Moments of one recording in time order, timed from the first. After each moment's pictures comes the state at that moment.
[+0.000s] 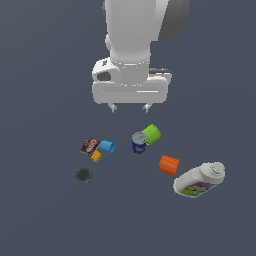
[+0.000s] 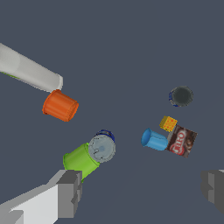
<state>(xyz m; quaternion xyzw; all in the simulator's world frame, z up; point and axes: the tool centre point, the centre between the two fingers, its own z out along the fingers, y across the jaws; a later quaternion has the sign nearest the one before) 0.003 0.006 0.321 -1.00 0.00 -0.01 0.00</state>
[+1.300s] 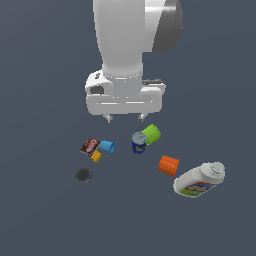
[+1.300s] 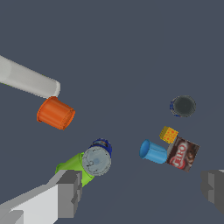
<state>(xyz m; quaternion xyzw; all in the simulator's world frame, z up) 0.028 -0.007 0.305 -1.00 -0.01 -0.01 0.01</state>
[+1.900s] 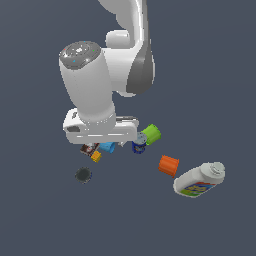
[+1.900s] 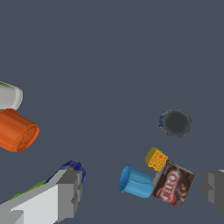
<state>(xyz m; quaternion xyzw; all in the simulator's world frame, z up) 0.076 -0.071 0.229 -1.00 -0.02 -0.01 0.01</state>
